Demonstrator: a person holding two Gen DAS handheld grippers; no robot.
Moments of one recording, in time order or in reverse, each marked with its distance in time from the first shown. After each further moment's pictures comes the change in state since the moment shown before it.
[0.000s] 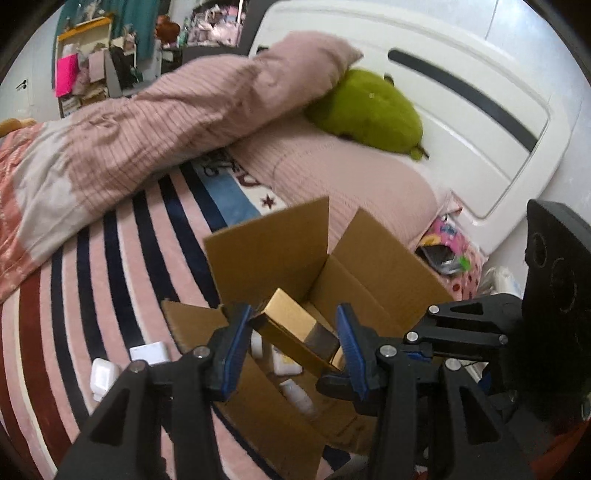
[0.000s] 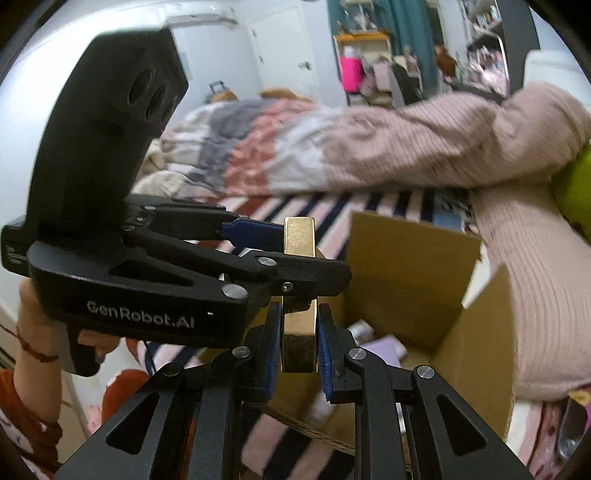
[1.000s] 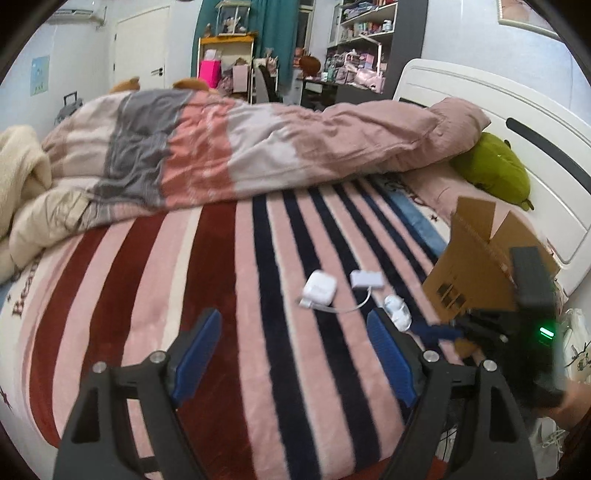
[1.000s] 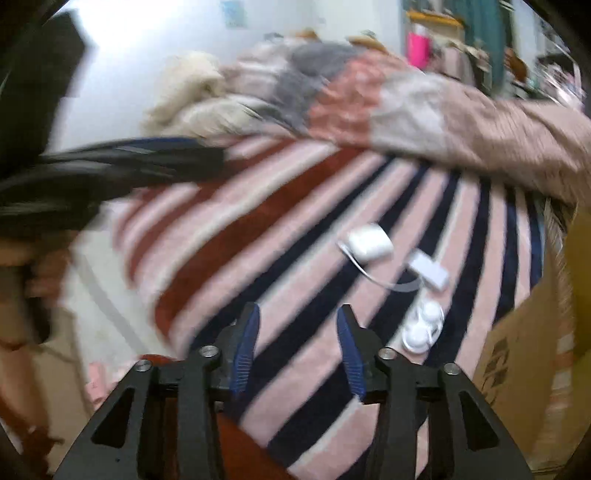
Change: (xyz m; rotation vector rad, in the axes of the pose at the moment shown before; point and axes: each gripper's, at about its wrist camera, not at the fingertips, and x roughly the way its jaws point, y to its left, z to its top) left arm -0.141 0.163 -0.187 -0.269 -0.220 0.394; right arm 0.140 0.146 -0.036 -0.139 0.144 -0.017
